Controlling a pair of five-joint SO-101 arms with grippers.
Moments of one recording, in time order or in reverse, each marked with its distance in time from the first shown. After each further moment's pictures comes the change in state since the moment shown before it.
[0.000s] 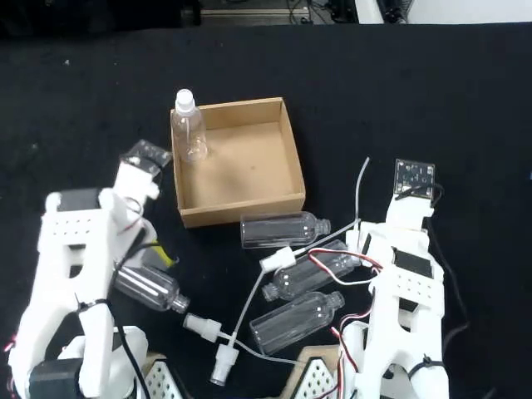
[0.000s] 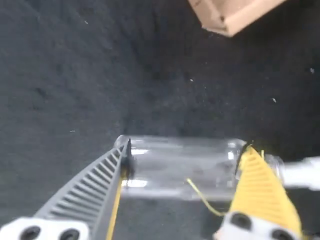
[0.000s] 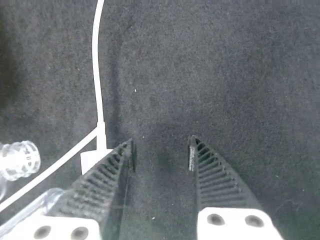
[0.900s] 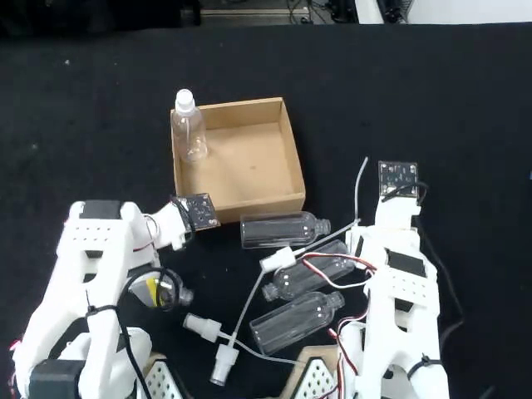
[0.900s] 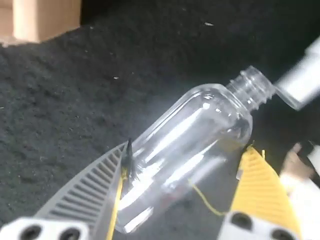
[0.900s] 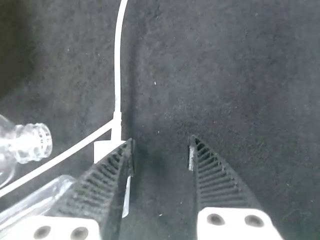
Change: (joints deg) left arm 5.8 -0.1 10.2 -6.3 -35.3; right arm -2.9 0.0 1.2 0.0 3.4
